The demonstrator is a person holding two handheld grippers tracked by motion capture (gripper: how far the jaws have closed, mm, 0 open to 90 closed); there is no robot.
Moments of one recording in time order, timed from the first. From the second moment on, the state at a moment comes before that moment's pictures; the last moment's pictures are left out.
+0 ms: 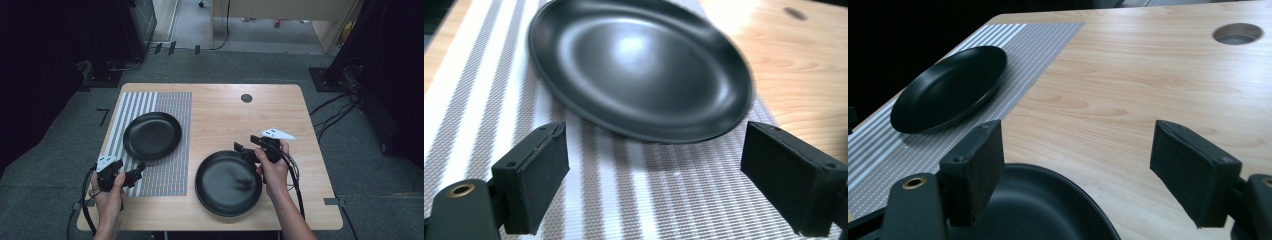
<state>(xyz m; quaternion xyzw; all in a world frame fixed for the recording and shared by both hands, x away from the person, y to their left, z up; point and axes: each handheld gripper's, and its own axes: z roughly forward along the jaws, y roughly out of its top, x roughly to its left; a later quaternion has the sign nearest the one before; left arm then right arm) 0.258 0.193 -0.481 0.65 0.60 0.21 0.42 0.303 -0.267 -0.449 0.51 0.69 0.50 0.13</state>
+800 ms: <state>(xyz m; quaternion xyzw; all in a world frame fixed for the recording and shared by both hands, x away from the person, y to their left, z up) 0.247 0.208 -0.500 0.67 0.61 0.25 0.35 0.261 -0.358 -0.478 0.57 0.66 0.46 0.18</state>
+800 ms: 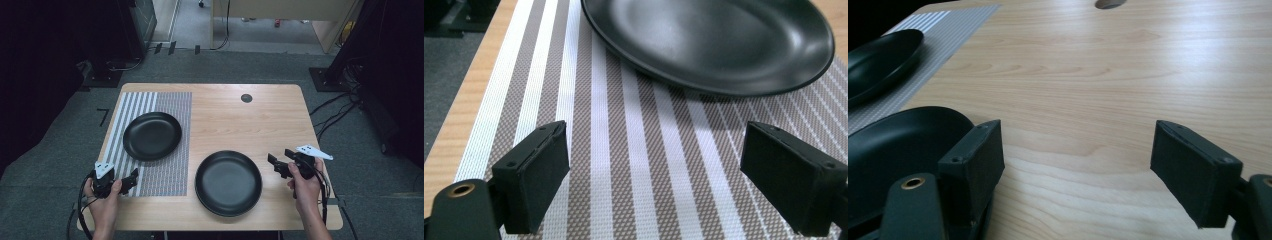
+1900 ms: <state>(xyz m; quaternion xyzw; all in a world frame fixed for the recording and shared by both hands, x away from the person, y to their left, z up) 0.232 0.233 -0.510 0.67 0.62 0.25 0.33 0.220 -0.443 -0.516 0.64 0.64 0.37 0.22</state>
